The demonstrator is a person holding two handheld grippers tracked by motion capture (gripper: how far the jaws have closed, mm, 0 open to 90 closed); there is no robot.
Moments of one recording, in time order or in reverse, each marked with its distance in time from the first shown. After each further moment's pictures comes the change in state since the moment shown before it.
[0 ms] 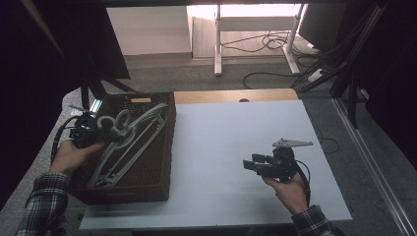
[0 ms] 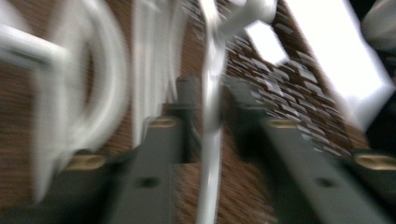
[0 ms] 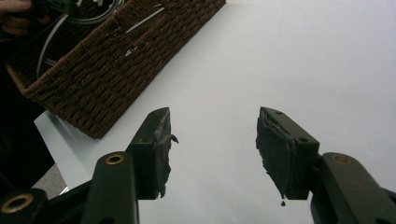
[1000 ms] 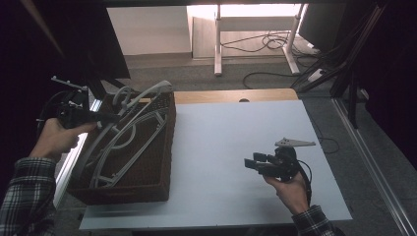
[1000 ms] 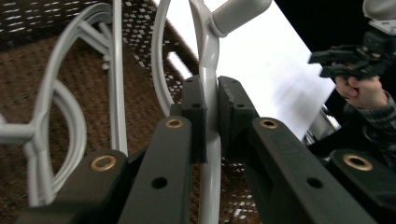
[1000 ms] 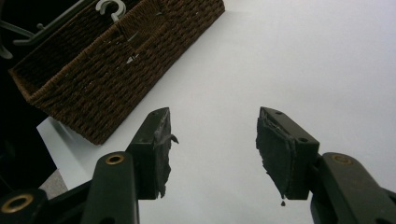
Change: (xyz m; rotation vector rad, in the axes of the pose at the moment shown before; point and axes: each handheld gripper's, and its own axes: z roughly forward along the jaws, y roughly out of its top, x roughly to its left) left arm -0.047 0.042 -0.052 0.000 -0.140 0.114; right arm -0.001 0.001 -0.004 -0.025 0.003 0.009
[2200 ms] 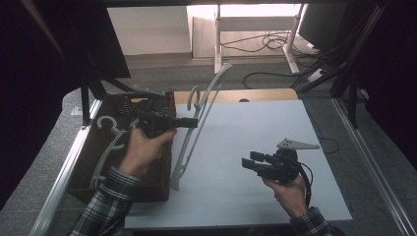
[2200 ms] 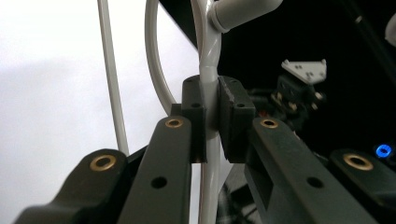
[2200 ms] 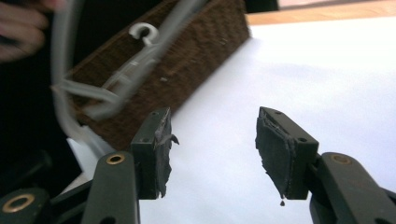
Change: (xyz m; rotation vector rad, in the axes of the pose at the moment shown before) left arm -0.141 0.040 0.124 -0.094 -0.229 0.017; right arm 0.016 0.003 -0.010 -0.082 0.060 -0.014
